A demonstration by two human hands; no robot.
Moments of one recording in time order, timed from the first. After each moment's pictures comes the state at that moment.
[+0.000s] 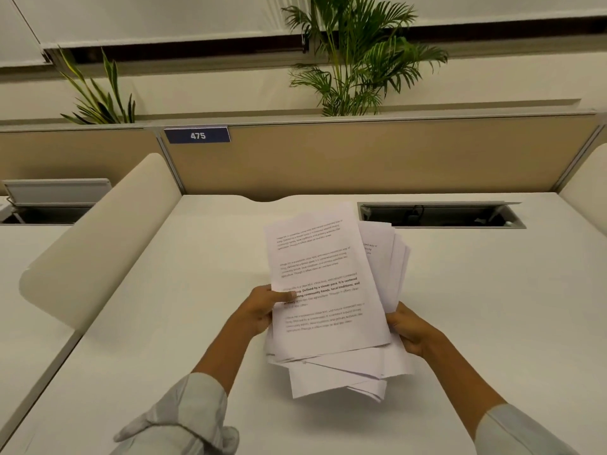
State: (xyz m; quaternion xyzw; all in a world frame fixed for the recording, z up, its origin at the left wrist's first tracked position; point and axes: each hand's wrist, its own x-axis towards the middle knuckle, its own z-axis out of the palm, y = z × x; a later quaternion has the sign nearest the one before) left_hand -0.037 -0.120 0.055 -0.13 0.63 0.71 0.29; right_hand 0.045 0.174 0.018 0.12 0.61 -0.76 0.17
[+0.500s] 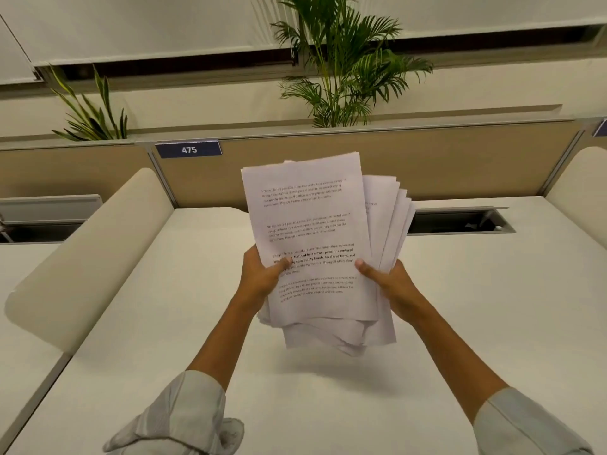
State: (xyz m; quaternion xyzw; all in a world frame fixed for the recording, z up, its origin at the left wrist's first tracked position) left_hand -0.055 -0.091 0.124 0.03 0.74 0.67 0.01; right_hand 0.008 0.156 0.106 0.04 0.64 -0.77 -0.01
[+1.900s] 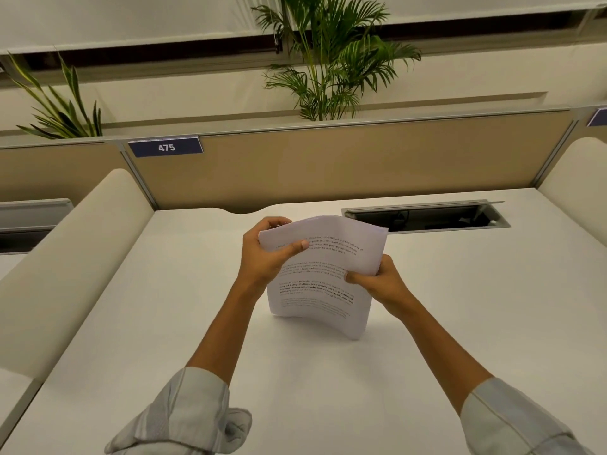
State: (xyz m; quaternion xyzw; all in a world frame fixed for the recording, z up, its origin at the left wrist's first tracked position) left_hand -0.095 -0.060 0.147 0.13 0.74 0.66 -0.03; right_hand -0.033 0.163 0.083 0.01 0.72 -0.70 -0.05
